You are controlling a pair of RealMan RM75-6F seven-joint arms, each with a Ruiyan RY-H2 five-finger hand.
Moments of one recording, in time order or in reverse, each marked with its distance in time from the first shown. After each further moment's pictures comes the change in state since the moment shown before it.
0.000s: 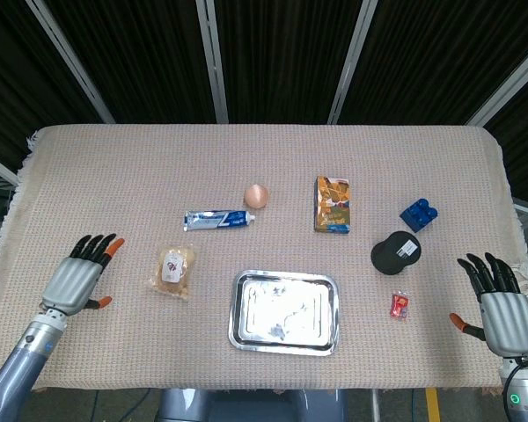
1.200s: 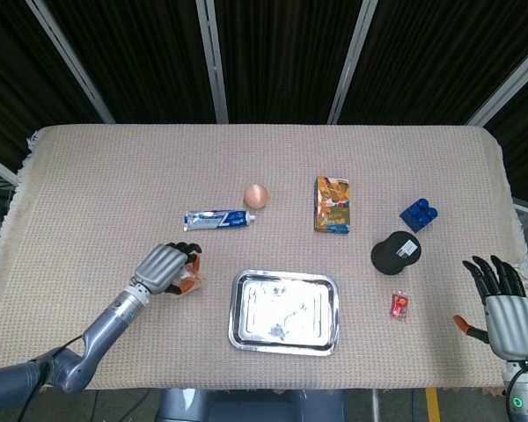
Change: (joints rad) left arm -0.277 -0.333 -0.013 0.268 0.046 -0.123 -0.253; right arm -0.015 0.002 0.003 -0.008 0.011 0.007 -0.018
